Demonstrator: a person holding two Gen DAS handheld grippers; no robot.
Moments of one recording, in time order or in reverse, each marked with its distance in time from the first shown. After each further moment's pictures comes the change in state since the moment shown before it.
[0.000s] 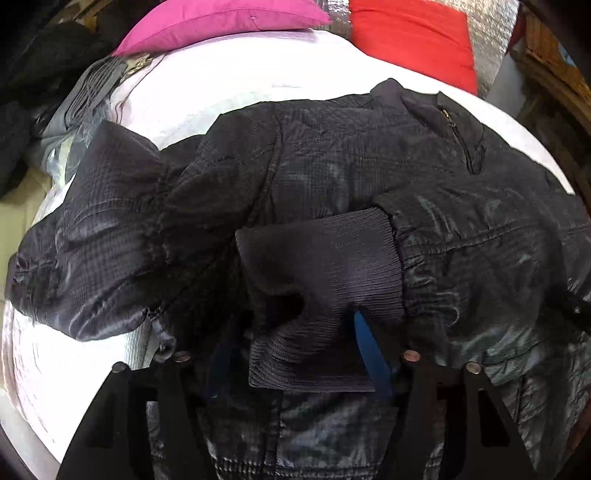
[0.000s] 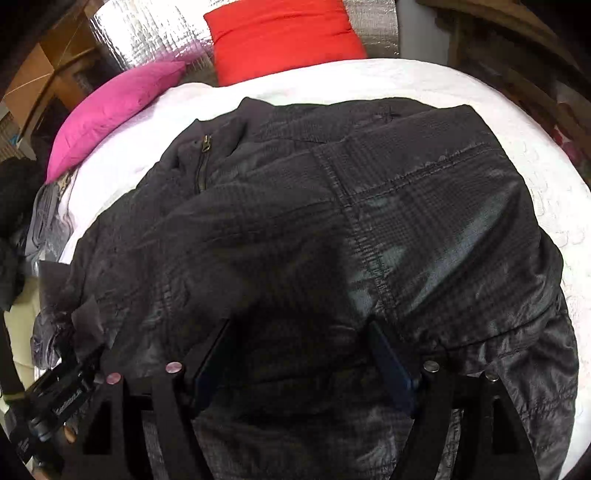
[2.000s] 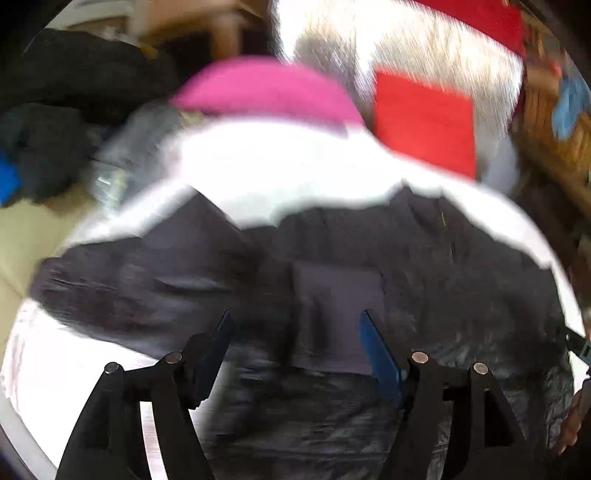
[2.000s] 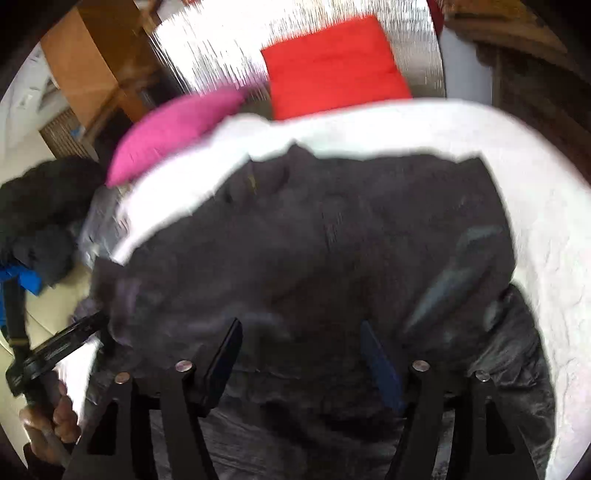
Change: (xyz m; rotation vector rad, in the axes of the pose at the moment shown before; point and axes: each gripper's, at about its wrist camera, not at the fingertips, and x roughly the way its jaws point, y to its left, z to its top) left arm -0.090 0.084 -0.006 -0.162 -0.348 -0.016; right arm -0.051 -0.035 0.000 -0.127 -0.181 0.209
